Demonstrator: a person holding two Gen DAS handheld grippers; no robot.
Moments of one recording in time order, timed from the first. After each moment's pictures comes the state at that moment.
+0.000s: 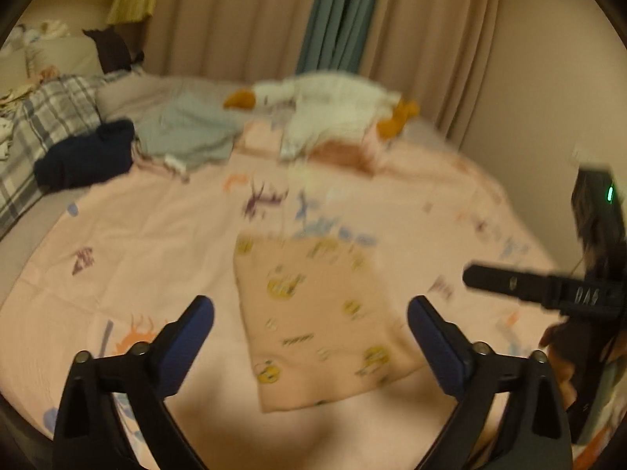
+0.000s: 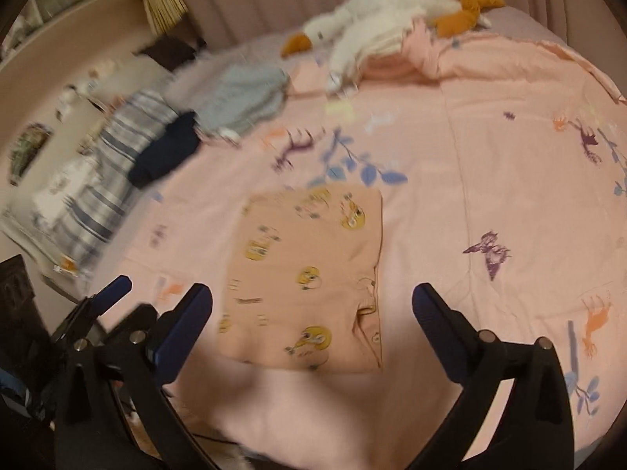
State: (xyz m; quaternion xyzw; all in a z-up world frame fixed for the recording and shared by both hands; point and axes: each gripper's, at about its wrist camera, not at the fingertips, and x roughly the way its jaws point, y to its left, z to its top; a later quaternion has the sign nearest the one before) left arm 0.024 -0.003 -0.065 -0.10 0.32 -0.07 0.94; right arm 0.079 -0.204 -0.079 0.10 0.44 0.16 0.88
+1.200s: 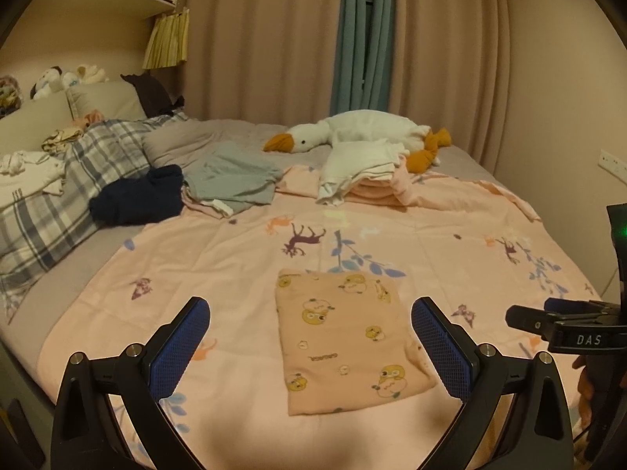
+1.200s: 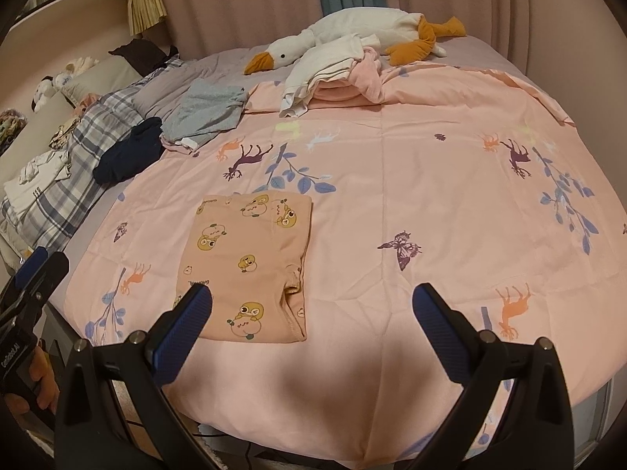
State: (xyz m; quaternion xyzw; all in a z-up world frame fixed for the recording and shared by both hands) left arm -0.005 -0.026 -0.035 -0.05 0.28 0.03 0.96; right arm 0.038 -0.225 -0.059 0.04 0.43 0.07 0.90
